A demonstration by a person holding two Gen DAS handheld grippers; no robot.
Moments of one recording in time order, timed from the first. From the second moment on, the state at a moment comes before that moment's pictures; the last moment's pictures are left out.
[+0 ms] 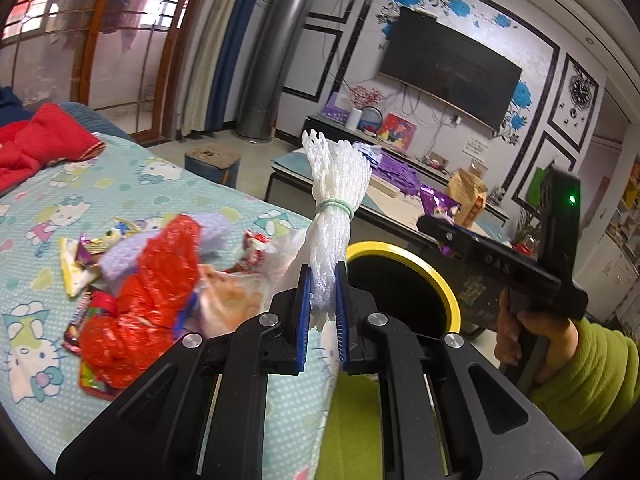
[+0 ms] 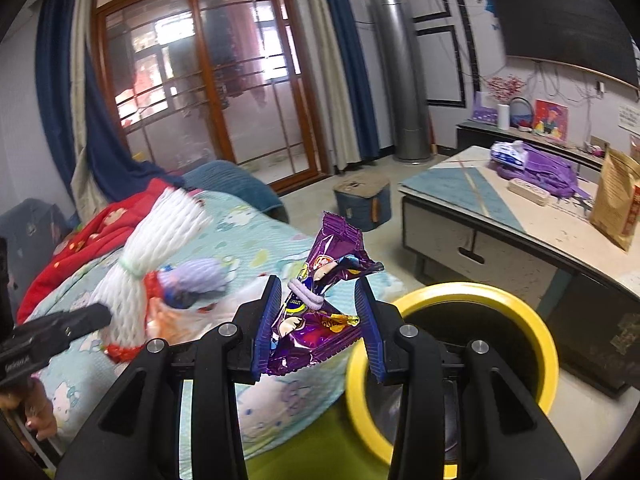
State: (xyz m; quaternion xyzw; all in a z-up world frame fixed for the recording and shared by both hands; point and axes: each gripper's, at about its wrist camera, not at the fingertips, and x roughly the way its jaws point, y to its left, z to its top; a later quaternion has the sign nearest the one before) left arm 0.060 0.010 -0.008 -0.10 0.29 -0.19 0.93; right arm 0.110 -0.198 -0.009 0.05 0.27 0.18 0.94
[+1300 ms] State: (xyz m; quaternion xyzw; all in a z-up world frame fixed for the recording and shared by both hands) left arm 0.145 -0.137 -0.094 -0.01 0.42 -0.27 0.87; right arm 0.178 -0.313 -0.090 0.14 0.40 0.05 0.90
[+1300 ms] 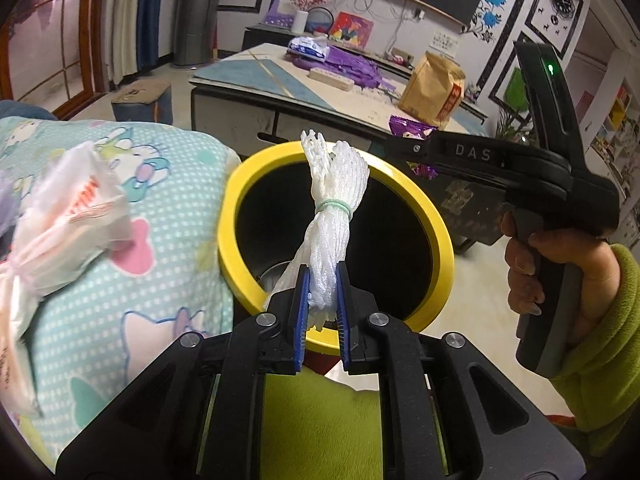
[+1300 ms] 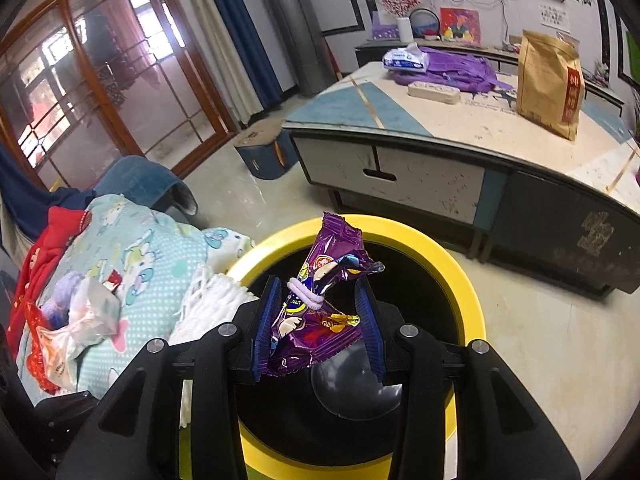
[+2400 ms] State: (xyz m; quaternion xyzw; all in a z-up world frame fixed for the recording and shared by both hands) left arm 0.122 -0.102 -0.050 -0.04 0.33 -0.20 0.92; right arm 0.171 -0.306 -0.071 0.15 0.38 0.06 0.91
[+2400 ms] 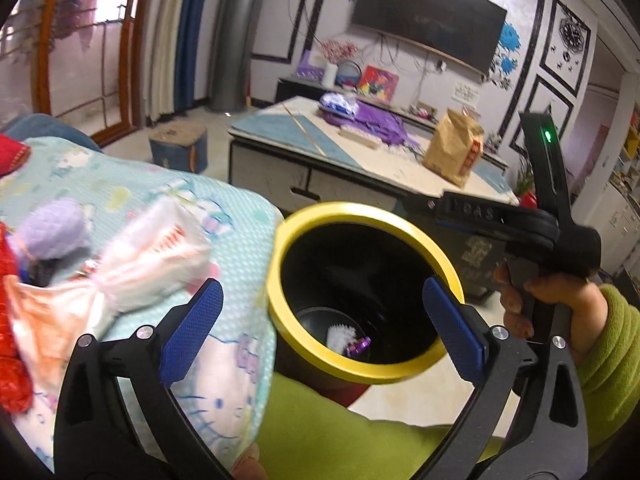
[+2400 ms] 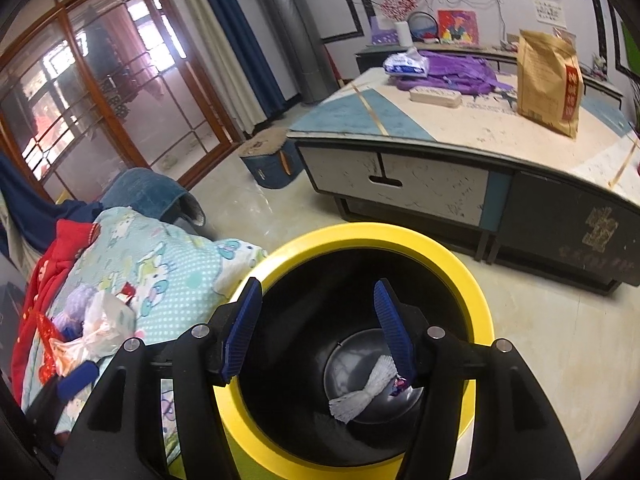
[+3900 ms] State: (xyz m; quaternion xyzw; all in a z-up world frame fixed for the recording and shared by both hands) left arm 0.063 0.059 0.001 -0.10 0.22 0.02 0.97; right arm 0.114 -0.161 -0.009 0.05 0.30 0.22 0.93
